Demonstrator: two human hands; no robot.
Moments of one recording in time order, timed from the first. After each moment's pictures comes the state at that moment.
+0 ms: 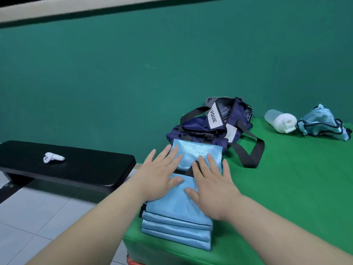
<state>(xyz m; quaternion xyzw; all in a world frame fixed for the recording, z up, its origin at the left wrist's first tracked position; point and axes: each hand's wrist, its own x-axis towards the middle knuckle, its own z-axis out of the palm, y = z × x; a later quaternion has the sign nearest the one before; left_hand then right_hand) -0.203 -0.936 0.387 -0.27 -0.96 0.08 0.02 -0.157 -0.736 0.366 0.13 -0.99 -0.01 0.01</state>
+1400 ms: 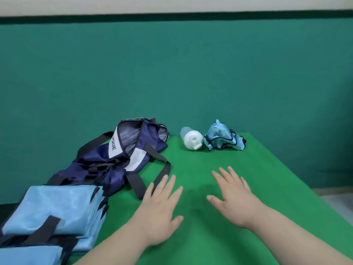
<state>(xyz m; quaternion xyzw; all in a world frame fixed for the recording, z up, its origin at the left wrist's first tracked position) -0.214 -0.615 0.345 -0.38 -0.93 0.01 0.02 -0.142 -0.384 0.369 -0.07 -0.99 0.10 0.02</state>
